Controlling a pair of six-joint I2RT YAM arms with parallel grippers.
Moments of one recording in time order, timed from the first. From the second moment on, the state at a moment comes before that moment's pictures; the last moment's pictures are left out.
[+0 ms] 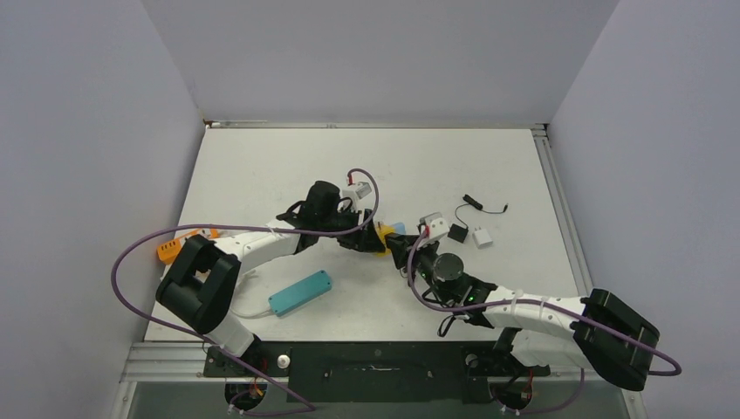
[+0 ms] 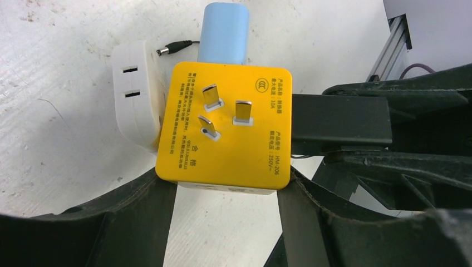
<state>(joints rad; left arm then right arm) -0.60 1.59 0.89 0.01 0.58 -0.44 0.93 1.14 0.33 0.68 0.36 0.29</state>
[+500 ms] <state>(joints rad) -0.60 1.59 0.89 -0.07 0.60 -0.40 1.13 1.21 0.37 0.66 0.63 0.15</state>
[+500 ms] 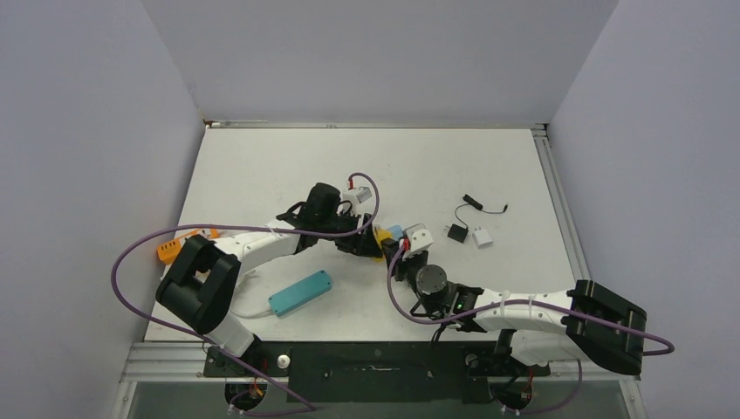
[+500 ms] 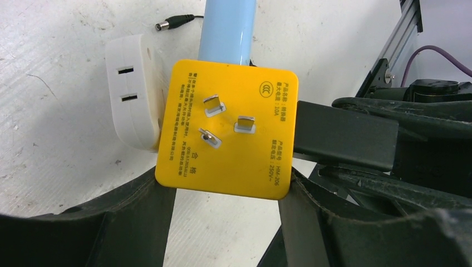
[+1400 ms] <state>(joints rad) -0.61 1.58 0.91 -0.08 0.54 -0.39 0.99 1.15 0.35 0.63 0.41 0.28</state>
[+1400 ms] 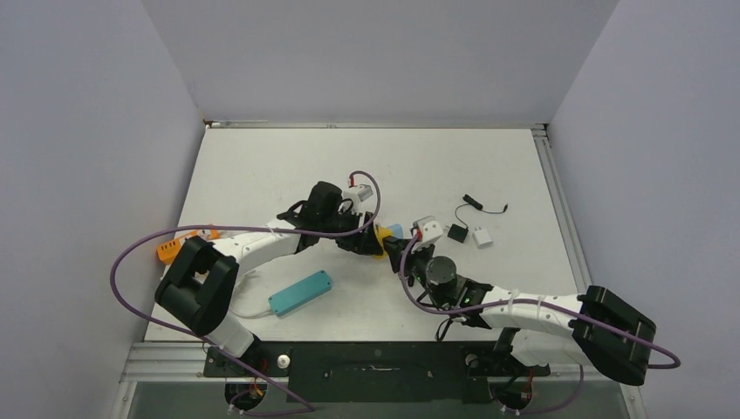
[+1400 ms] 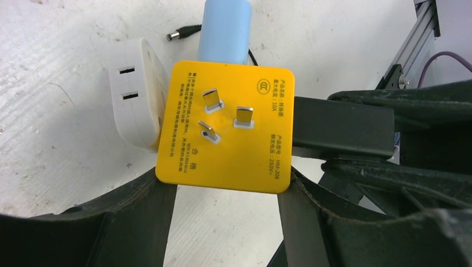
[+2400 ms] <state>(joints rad) -0.61 1.58 0.92 -0.06 0.50 -0.37 0.85 1.14 0.36 0.60 0.23 0.33</state>
